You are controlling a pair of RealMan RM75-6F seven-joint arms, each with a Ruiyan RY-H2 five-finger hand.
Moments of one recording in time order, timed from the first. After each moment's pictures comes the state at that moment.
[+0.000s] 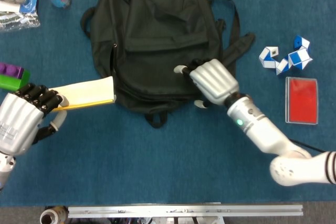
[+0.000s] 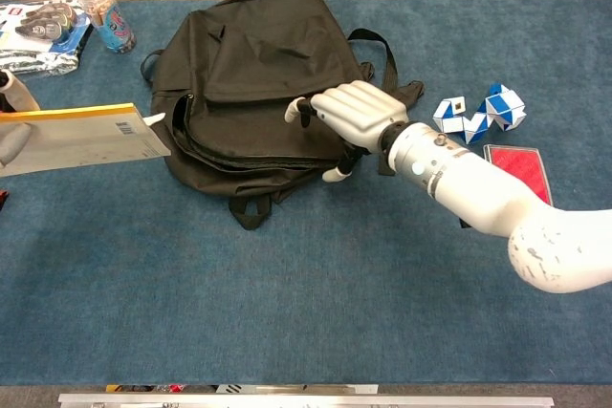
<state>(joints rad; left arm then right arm) -0.23 -1.29 0.05 -1.44 1.88 1.68 0.01 0.79 -1.76 0.18 -1.49 -1.06 0.88 -0.59</state>
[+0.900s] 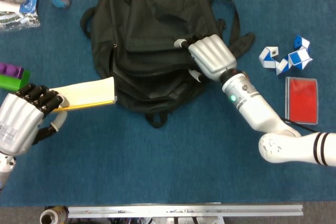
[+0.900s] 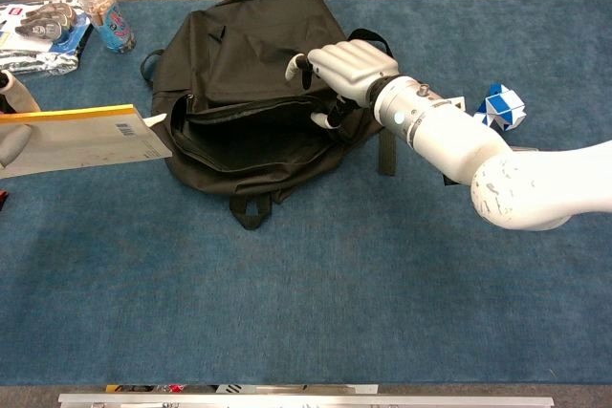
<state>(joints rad) -0.23 -1.29 0.05 -1.43 1.89 1.68 0.00 0.92 -1.75 0.26 -1.40 -0.87 0.85 -0.62</state>
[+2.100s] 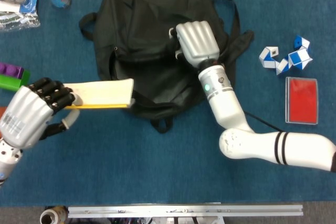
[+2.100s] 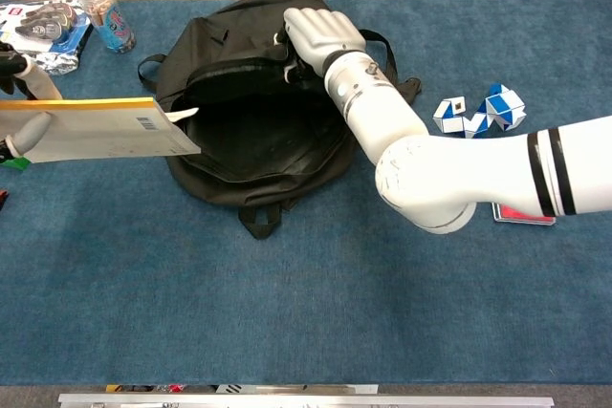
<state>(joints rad) -0.31 -1.30 0.03 -1.38 1.96 1.69 -0.15 1.05 -1.95 0.45 -1.32 -0.62 1.07 -0.73</state>
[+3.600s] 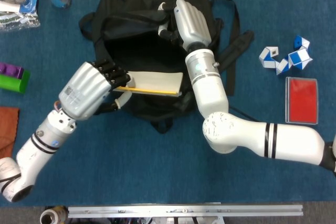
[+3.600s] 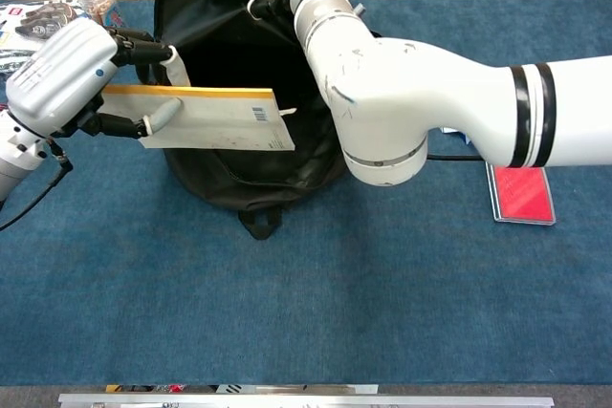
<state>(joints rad) -0.52 -1.53 -0.03 -1.30 1.85 1.49 -0.17 1.15 -1.96 0.74 -1.42 -0.34 1.15 -0.51</state>
